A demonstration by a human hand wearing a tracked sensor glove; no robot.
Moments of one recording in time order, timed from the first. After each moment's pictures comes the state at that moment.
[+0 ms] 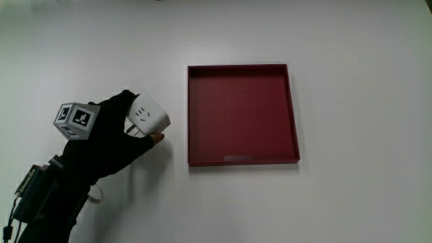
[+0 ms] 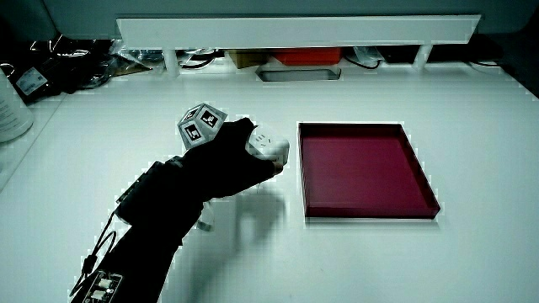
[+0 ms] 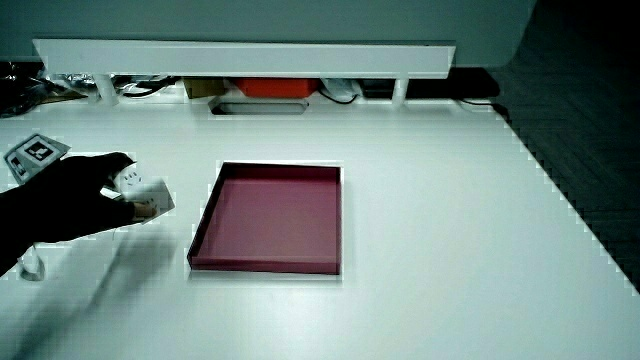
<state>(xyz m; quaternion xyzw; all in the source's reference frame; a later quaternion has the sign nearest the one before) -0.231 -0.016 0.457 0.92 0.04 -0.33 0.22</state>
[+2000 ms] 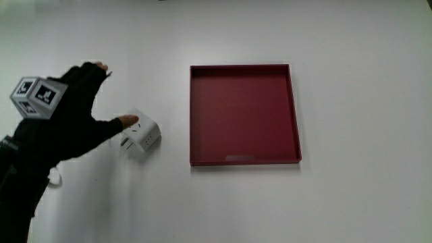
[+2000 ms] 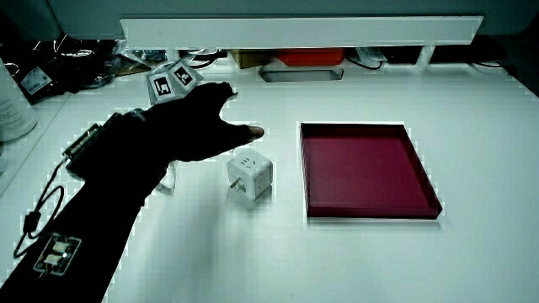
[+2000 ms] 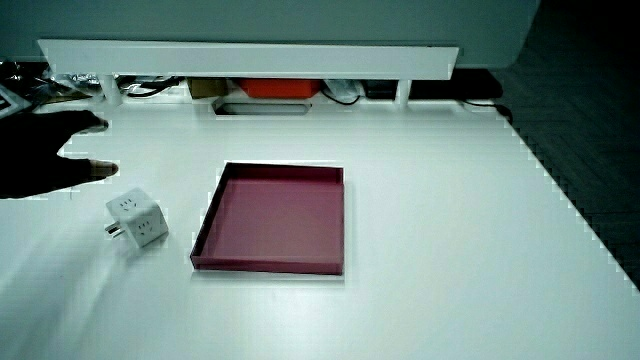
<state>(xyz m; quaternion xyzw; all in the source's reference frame) -0.268 -0.048 0.422 0.94 0.04 -0.21 0.28</state>
